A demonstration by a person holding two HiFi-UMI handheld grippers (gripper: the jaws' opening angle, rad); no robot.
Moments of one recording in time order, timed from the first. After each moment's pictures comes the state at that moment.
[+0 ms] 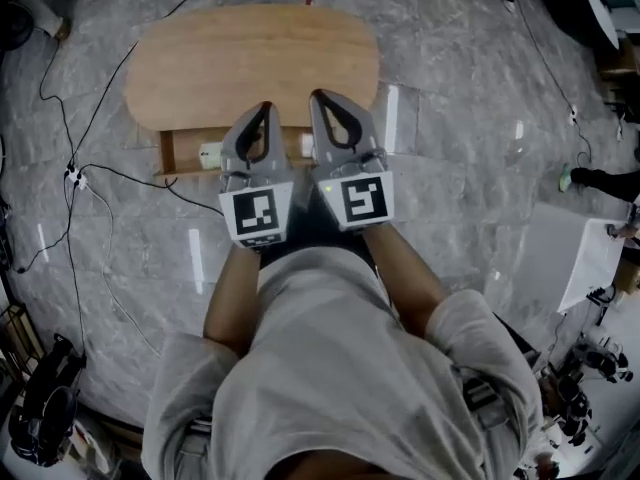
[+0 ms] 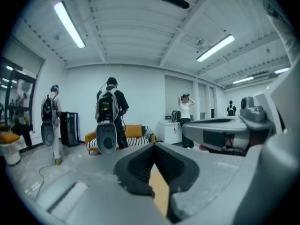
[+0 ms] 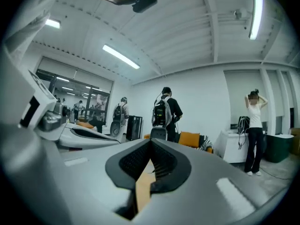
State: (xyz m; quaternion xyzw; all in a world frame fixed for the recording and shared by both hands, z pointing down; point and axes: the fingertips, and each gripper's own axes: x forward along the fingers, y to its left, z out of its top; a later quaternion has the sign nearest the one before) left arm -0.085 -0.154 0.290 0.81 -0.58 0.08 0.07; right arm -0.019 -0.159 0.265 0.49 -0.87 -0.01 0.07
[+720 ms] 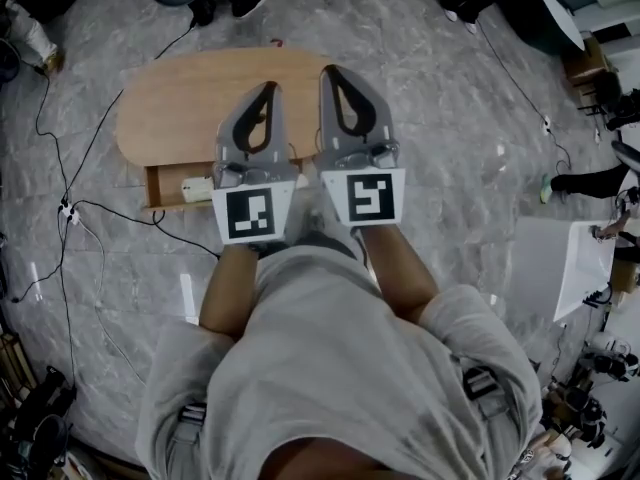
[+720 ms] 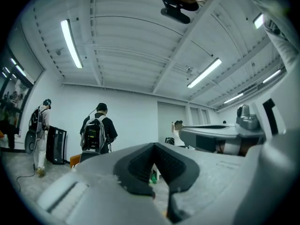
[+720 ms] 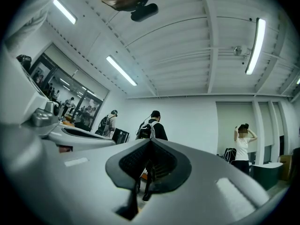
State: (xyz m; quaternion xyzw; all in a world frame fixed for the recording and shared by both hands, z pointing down) left arm 0.003 -0.150 0.136 0.83 -0.55 -0.05 -0.03; right arm 0.068 -0.153 0.104 0.54 -0.82 -0.15 0.00
